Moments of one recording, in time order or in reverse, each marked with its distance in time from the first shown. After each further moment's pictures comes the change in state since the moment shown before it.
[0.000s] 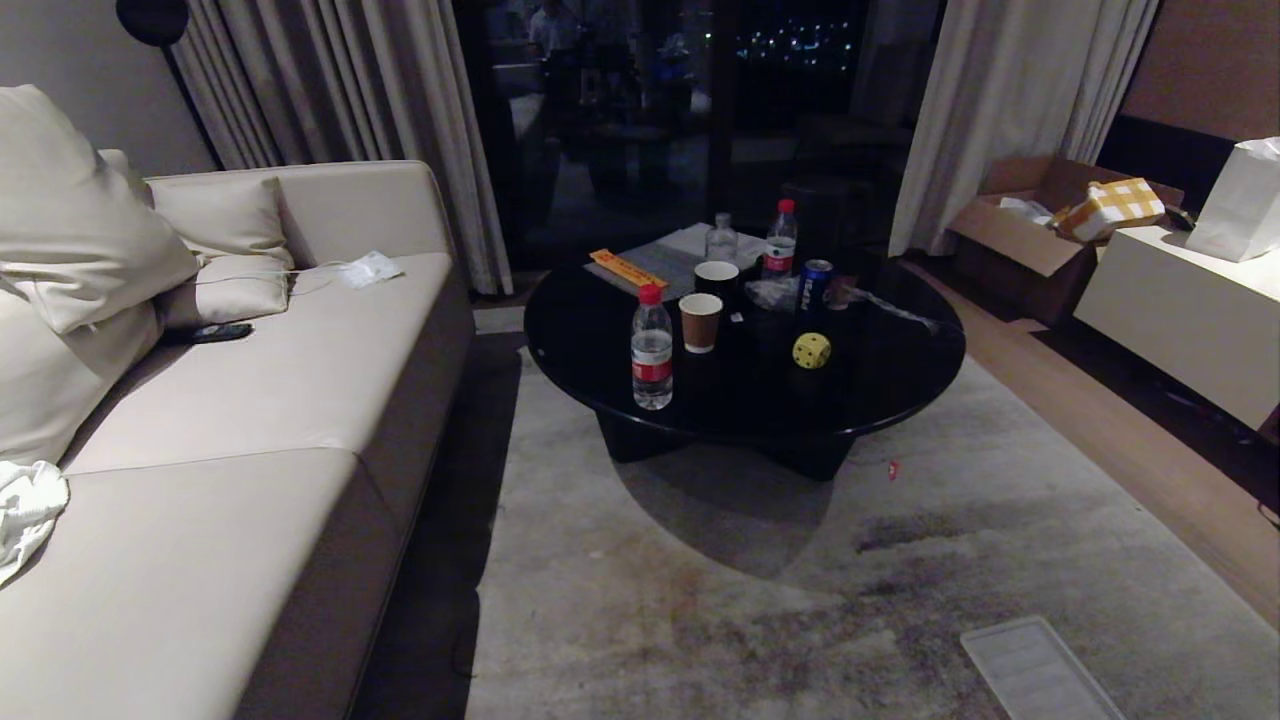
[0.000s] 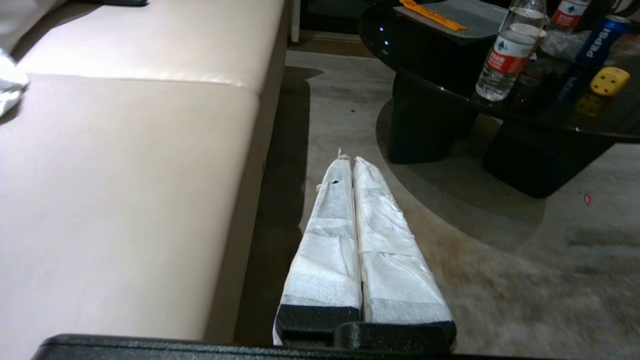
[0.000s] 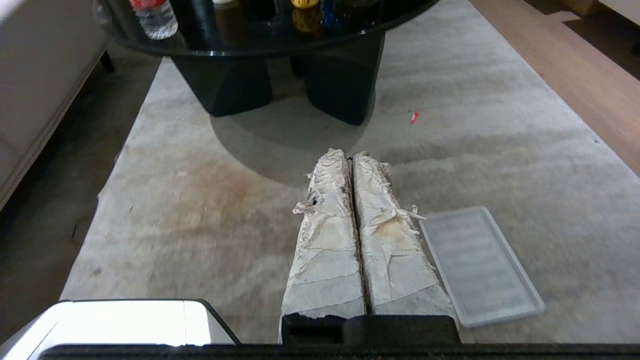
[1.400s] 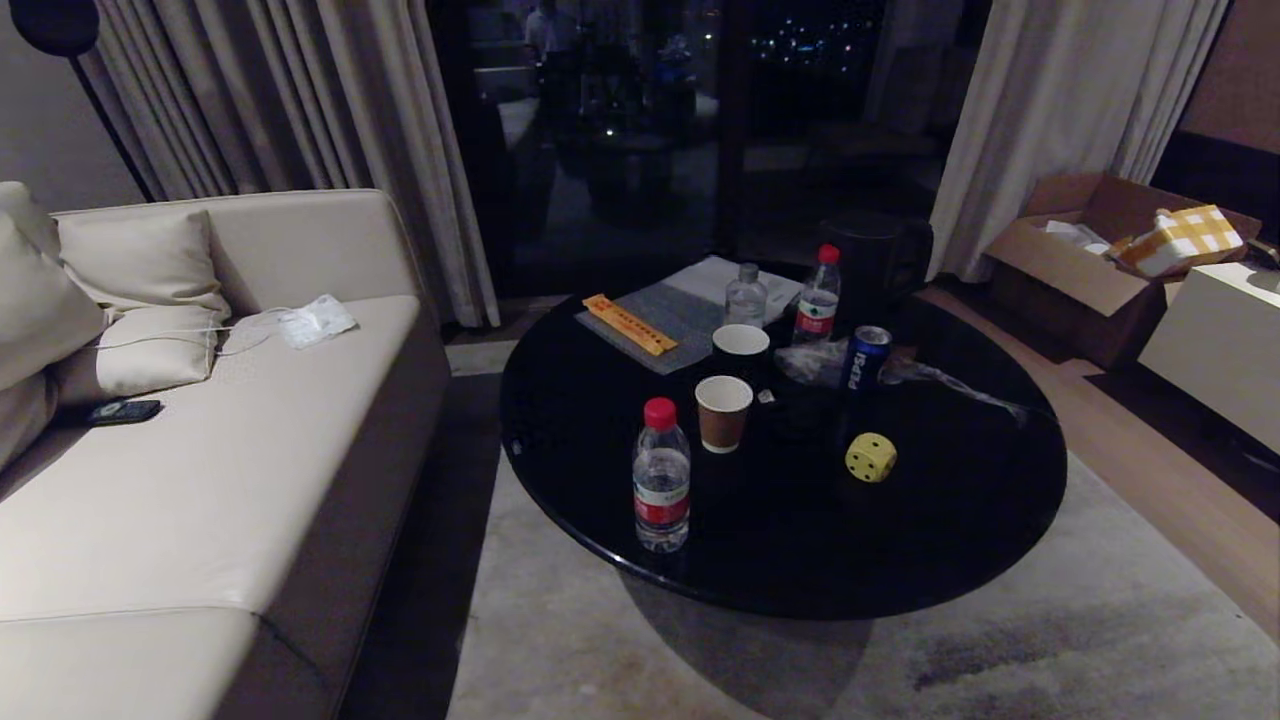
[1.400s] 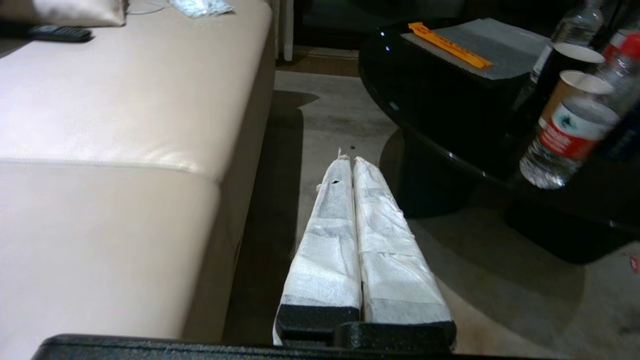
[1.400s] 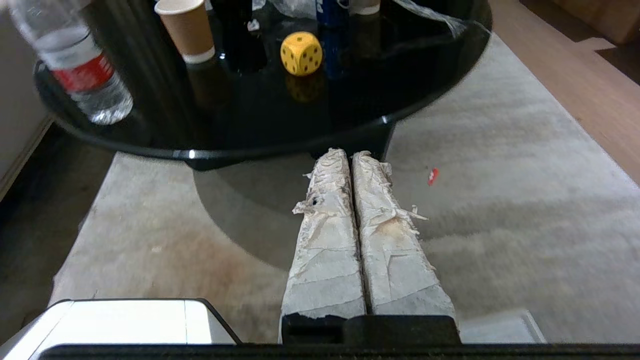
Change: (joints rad) left arm 0.000 0.000 0.000 0.001 0.000 0.000; right arm 0.000 0.000 0.000 0.000 -0.001 0.002
